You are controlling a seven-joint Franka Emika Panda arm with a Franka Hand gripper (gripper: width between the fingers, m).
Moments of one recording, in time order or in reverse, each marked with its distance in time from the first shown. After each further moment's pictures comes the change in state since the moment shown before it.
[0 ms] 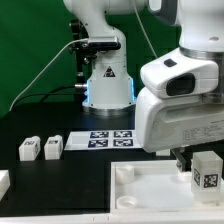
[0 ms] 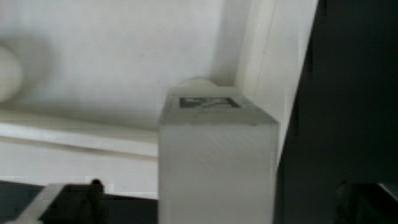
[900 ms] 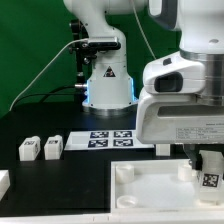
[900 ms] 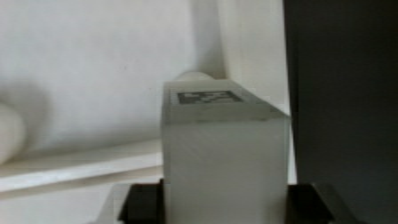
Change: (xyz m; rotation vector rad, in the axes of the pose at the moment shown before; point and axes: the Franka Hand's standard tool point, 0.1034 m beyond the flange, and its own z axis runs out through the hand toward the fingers) arm 0.002 0.004 0.001 0.003 0.016 0.395
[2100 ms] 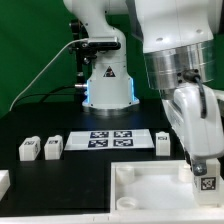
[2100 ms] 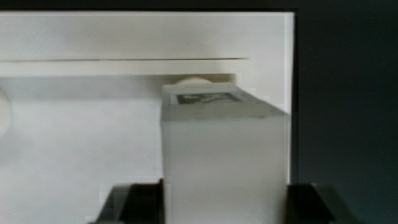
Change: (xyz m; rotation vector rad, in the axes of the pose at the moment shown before) arm -0.012 0.023 0.003 0.253 0.063 1.377
